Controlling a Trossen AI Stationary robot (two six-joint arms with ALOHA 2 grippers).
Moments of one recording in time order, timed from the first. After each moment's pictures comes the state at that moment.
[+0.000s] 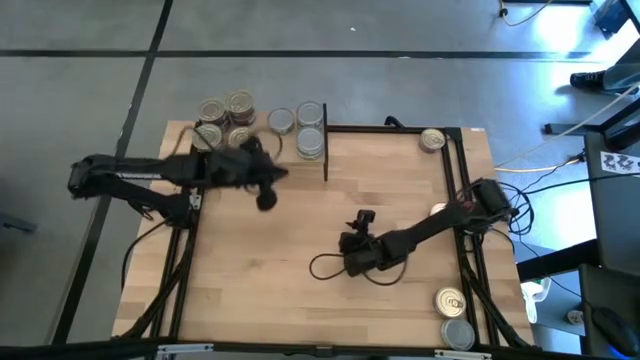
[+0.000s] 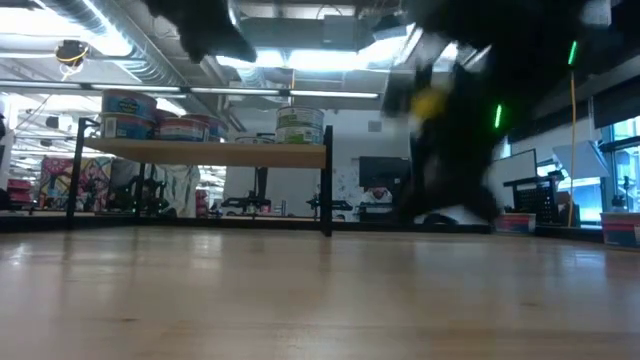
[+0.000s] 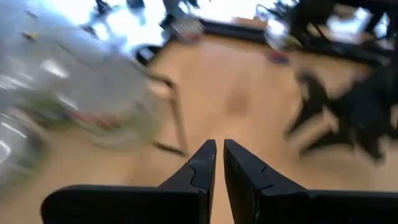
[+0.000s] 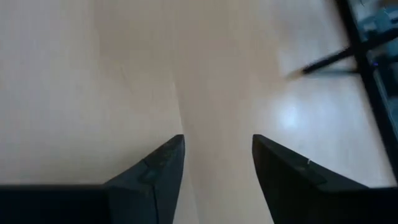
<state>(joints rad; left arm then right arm) 0.08 1.07 0.89 -0.35 -0.29 -0.13 0.40 1.89 1.04 -0.32 0.76 0.27</state>
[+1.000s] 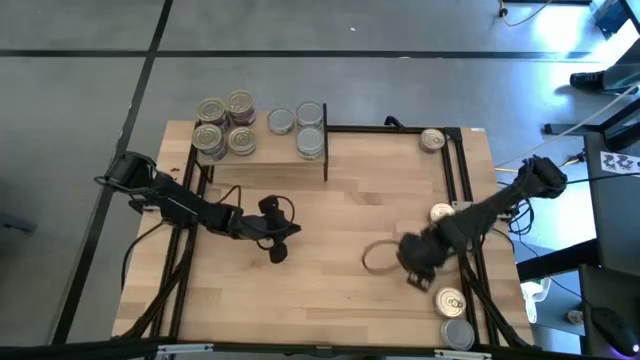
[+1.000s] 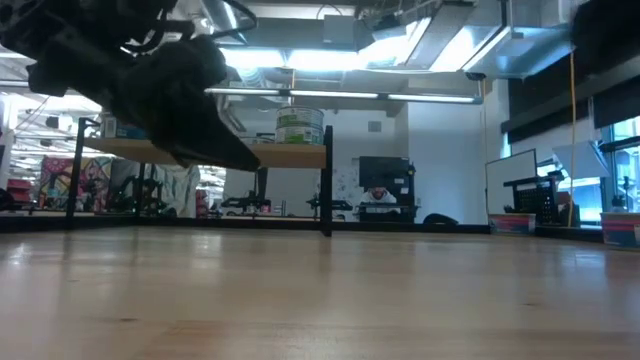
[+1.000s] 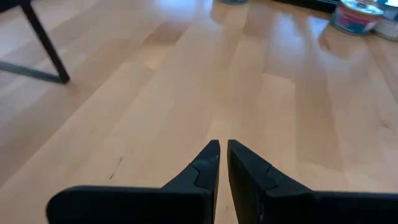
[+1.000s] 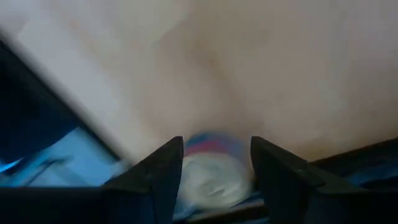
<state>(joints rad) -0.27 1.49 0.46 0.49 -0.44 -0.39 0.55 1.38 1.04 -1.12 -0.30 1.13</state>
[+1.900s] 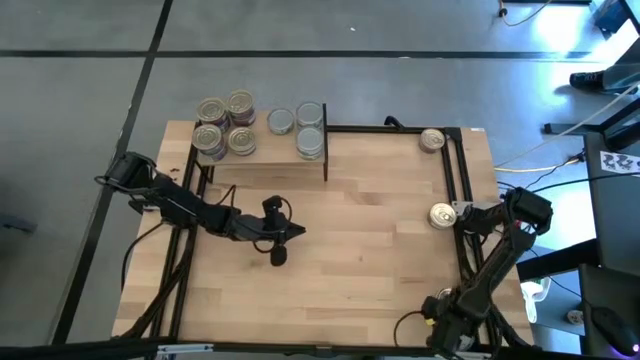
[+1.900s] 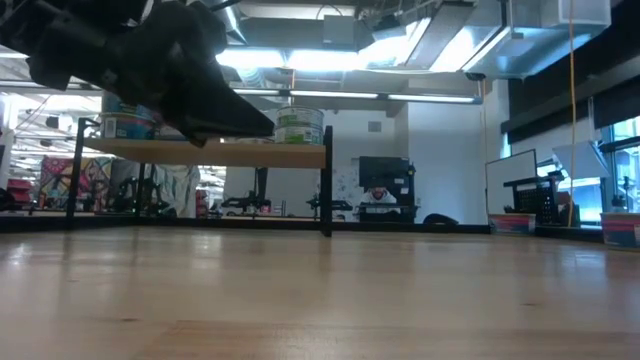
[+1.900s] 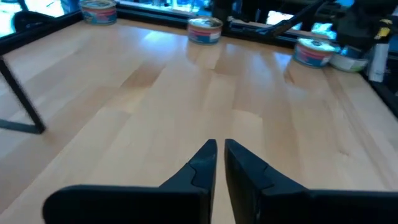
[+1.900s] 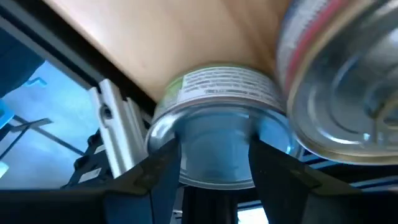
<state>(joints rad) -0.30 1.49 0.47 0.64 -0.44 -0.29 1.06 1.75 1.05 -0.70 -0.46 1.68</state>
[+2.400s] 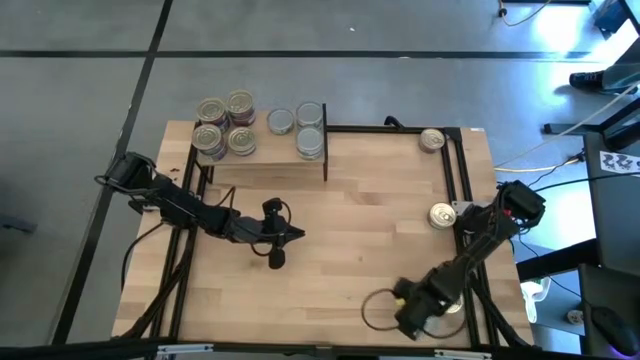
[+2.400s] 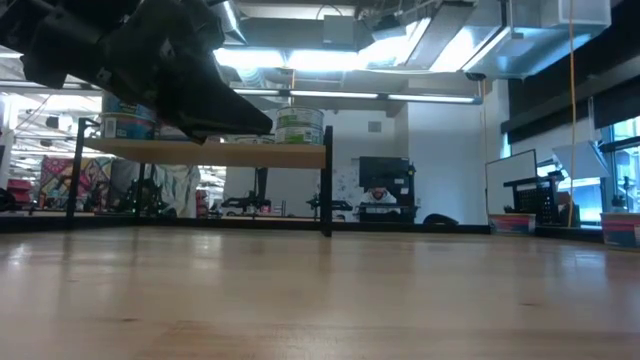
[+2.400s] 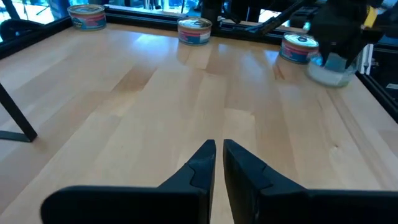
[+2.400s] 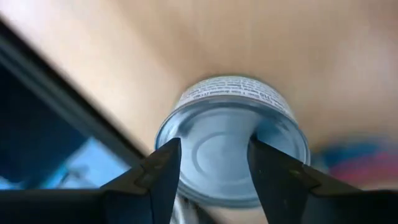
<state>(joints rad) -0.32 1.49 0.47 0.65 -0.44 -0.25 0.80 1.77 1.05 -0.71 -0.24 1.48</state>
